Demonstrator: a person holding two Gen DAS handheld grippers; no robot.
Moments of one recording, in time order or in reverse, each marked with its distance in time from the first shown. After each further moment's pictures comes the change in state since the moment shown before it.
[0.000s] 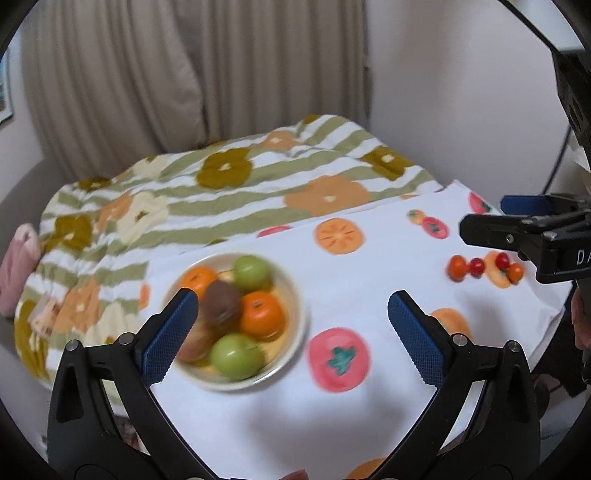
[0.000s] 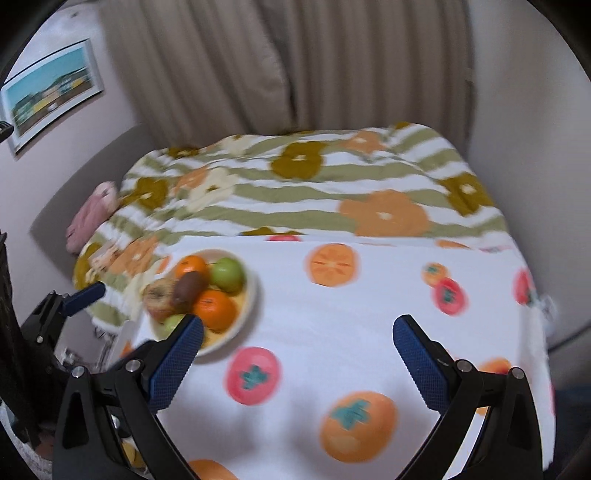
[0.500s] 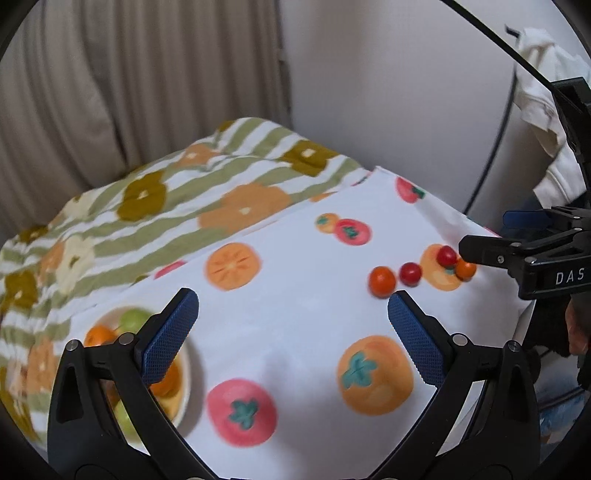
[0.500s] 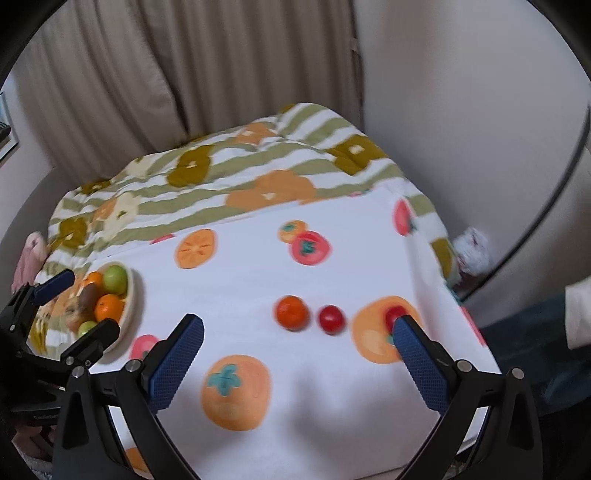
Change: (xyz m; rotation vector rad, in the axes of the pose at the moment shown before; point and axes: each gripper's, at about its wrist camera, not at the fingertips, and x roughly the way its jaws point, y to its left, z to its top) left arm 0.051 -0.112 0.031 0.196 0.005 -0.208; right arm -0.024 -0.118 -0.044 0.231 0.024 -0.222
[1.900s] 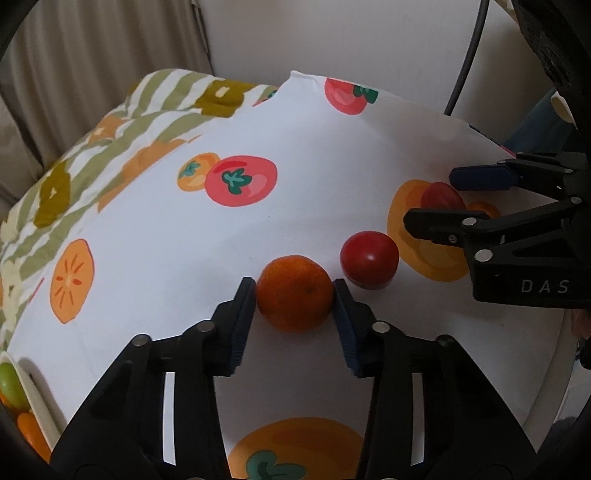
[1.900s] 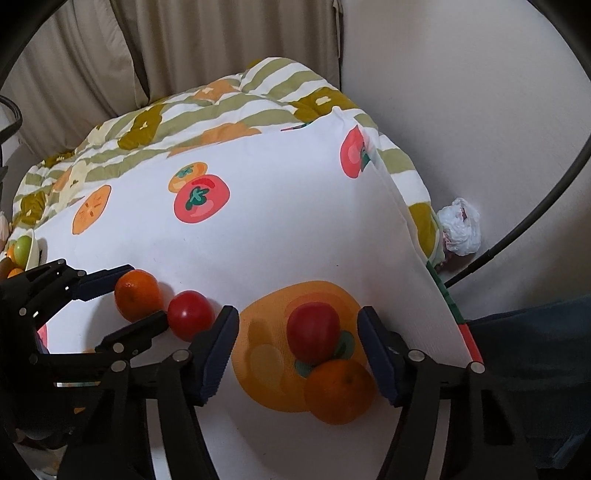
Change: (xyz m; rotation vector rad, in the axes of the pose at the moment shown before) left arm 0.169 -0.098 -0.014 0.156 0.216 -0.167; right arm 0.114 -0.079 -0.014 -0.056 0.124 -0.065
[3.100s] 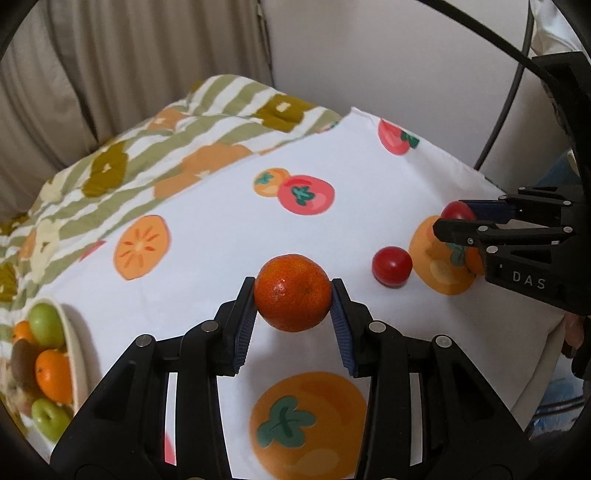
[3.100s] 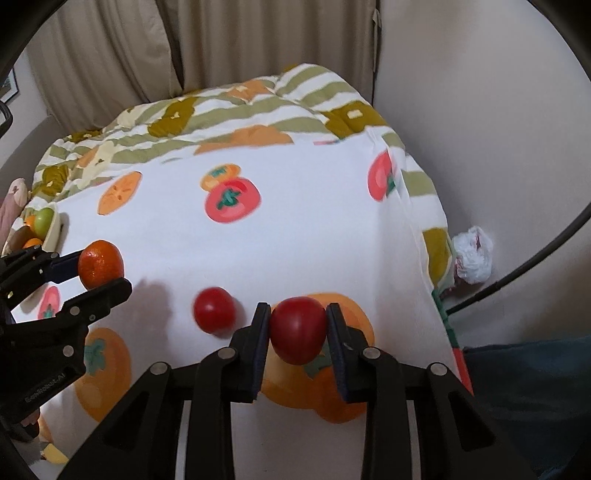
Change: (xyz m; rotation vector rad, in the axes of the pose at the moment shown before) left arm -0.066 0.015 -0.010 -0.181 -0.076 0.167; right arm -0.023 0.011 0.006 -0.127 -0.045 0.066
